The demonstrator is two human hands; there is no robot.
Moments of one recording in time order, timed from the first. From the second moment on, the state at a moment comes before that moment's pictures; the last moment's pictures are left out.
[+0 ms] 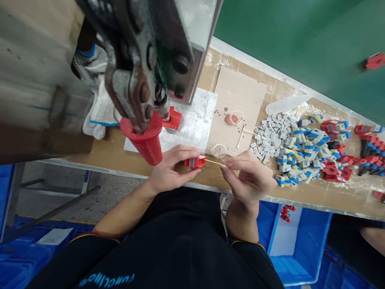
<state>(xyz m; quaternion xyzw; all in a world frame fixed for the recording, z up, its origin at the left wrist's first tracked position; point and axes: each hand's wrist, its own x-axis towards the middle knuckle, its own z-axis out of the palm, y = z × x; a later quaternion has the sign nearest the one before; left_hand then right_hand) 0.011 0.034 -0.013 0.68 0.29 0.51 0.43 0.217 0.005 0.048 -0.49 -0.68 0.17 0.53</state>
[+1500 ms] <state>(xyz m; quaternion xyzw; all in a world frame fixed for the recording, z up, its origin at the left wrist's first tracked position) 0.012 0.034 -0.014 0.66 0.28 0.52 0.47 0.215 0.008 0.054 -0.47 -0.69 0.15 0.53</state>
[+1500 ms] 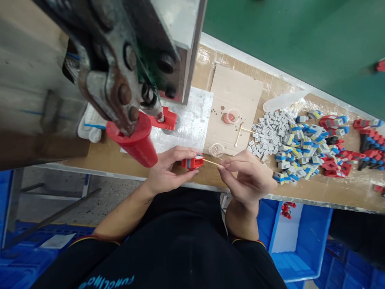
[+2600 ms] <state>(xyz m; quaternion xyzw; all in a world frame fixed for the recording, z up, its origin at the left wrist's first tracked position) 0.013 0.030 -0.019 0.61 0.29 0.53 0.51 0.258 0.001 0.034 -0.55 -0.72 0.13 0.39</state>
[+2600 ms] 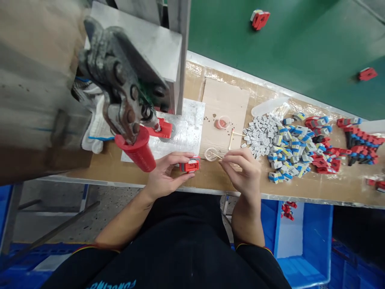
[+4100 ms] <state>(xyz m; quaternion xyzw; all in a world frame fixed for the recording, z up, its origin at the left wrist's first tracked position) 0.017 -0.028 0.010 0.70 0.32 0.49 0.42 0.169 -0.076 0.010 -0.56 -0.40 0.33 0.65</state>
